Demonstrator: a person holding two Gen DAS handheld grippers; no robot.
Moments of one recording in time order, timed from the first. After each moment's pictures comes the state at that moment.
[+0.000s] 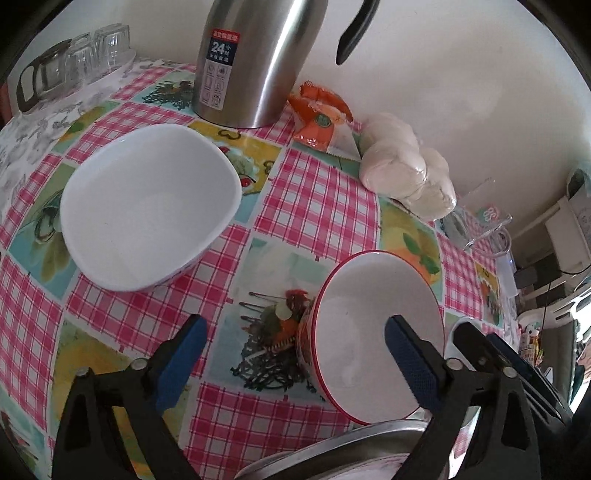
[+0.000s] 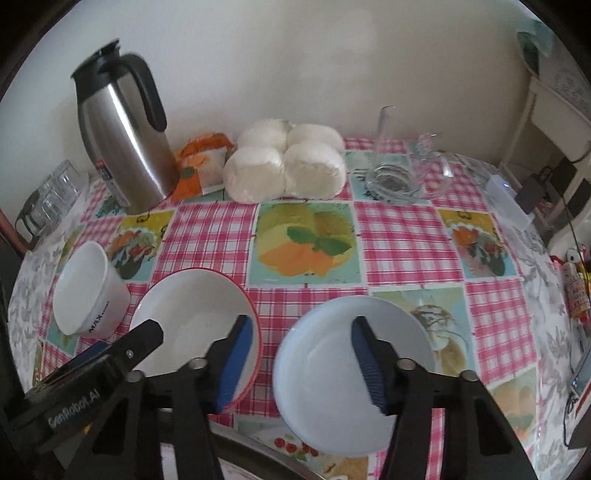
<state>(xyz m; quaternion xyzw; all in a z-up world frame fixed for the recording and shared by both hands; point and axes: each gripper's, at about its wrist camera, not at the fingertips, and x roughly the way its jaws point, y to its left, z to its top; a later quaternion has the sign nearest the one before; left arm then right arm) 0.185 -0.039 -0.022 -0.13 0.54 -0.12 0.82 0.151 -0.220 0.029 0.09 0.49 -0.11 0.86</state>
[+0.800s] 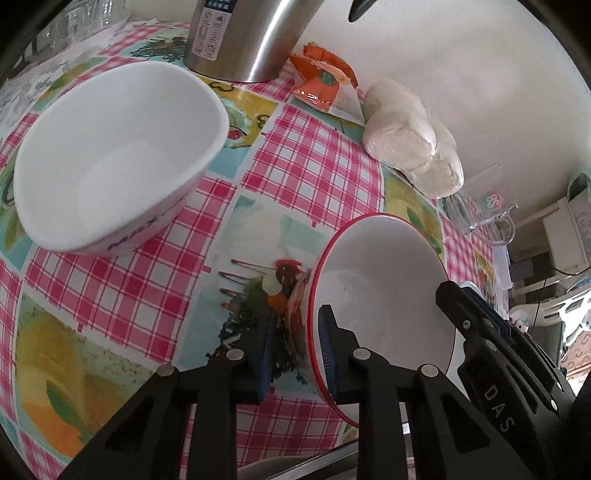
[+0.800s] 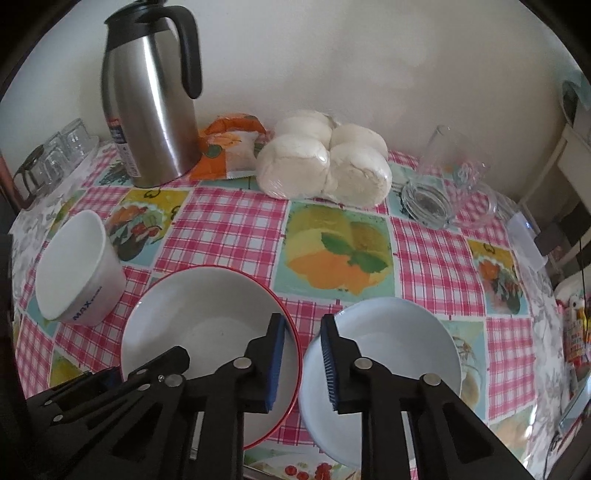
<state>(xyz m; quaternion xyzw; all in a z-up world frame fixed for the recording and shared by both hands) 0.191 -0.045 -0.052 -0.16 0.58 -0.14 0.78 0.177 -0.189 0.014 0.01 0.50 -0.08 0.86</state>
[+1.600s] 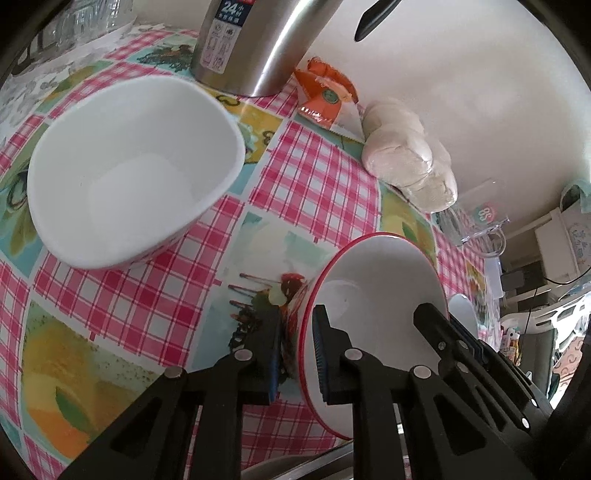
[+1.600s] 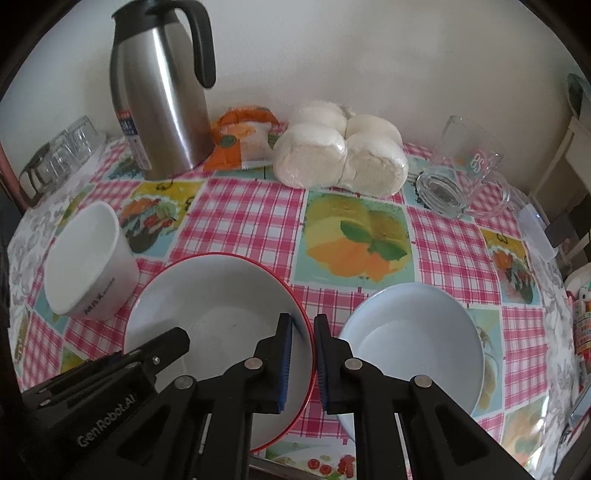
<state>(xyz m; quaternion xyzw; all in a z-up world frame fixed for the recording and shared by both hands) 0.193 -0.031 -0.041 -0.18 0.57 -0.15 0.79 0.177 -0.177 0.011 0.03 0.50 -0.07 0.86</state>
